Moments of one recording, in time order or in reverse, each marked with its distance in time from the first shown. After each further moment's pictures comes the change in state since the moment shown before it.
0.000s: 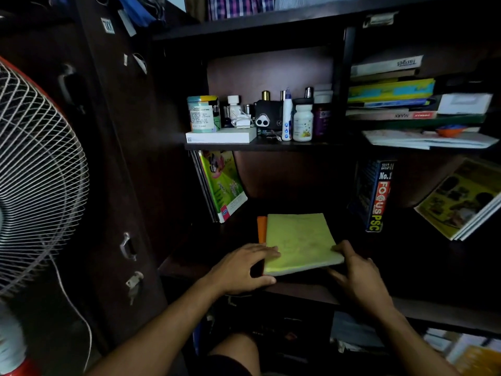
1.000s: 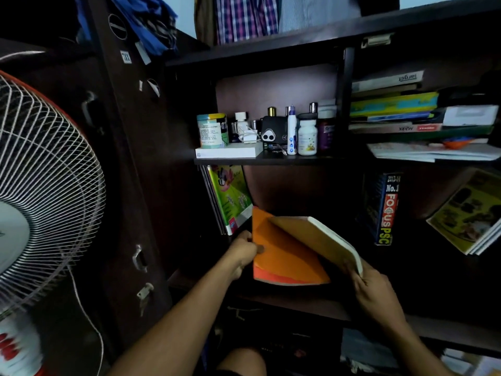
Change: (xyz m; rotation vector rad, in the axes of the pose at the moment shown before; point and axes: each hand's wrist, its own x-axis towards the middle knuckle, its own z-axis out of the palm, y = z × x) left_hand 0.057 0.005 -0.031 -0.883 0.301 -0.857; right_hand 0.004 0.014 0.002 0.161 0.142 0.011
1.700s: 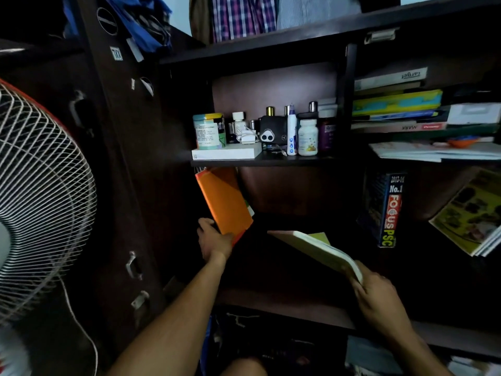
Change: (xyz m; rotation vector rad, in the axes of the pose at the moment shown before) left_hand 0.033 -0.007 -0.044 0.054 0.601 0.172; right_hand 0.003 0.007 0.007 -0.197 -0.042 -0.055
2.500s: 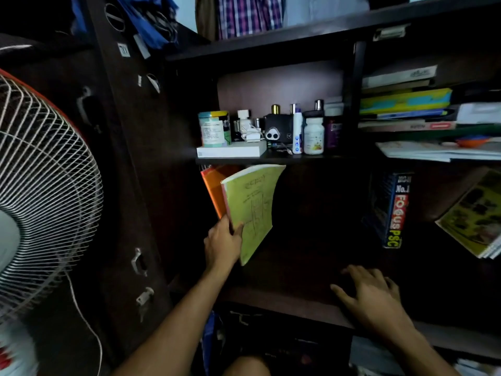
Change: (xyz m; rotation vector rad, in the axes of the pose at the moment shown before) left_hand -0.033 0.017 -0.022 0.288 -0.028 0.374; right_hand 0.001 -0.025 -0.003 -0.271 -0.231 0.093
